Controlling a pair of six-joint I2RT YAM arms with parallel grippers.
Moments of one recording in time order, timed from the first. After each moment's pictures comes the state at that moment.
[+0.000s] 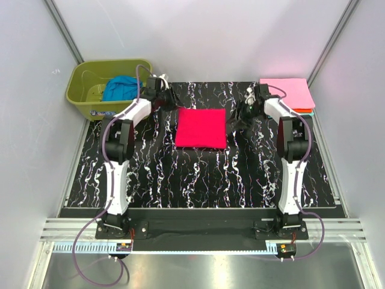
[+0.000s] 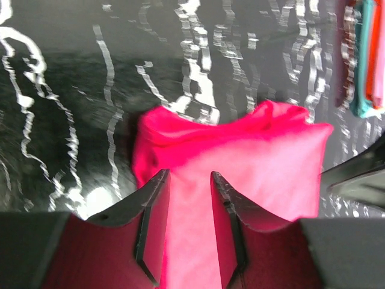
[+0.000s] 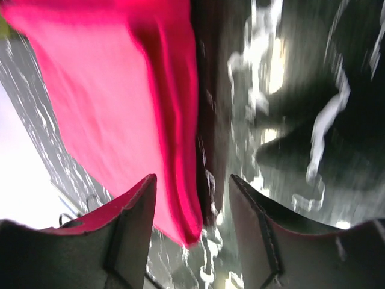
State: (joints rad) left arm -0.22 2.29 1.83 -0.23 0.40 -0.54; right arm 0.10 2.29 1.79 -0.60 -0.62 0.40
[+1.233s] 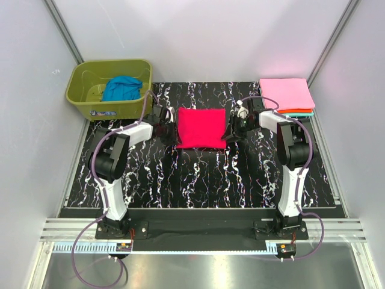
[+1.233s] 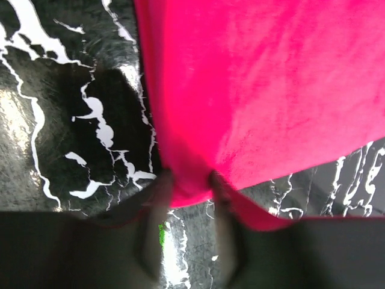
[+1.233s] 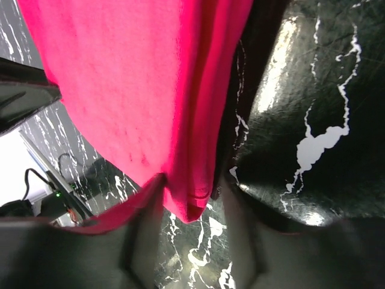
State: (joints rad) left arm -0.34 1.93 1.20 -0.25 0.31 -0.44; right arm 0.17 2.12 1.42 -0.43 -0.68 0.29
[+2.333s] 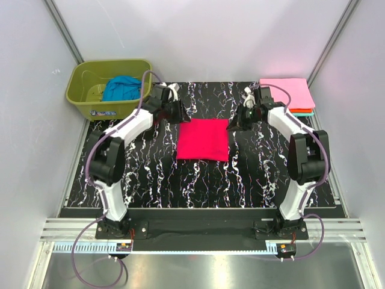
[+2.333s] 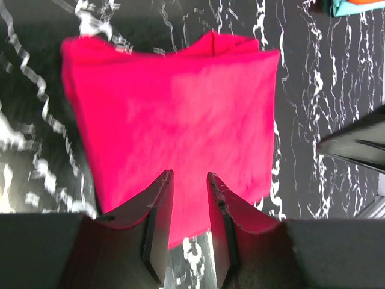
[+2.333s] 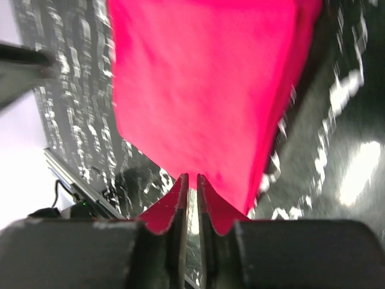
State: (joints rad) left arm -0.37 1.84 1.42 -0.32 0.34 -0.50; right arm 0.17 1.85 1.36 -0.49 -0.60 0.39
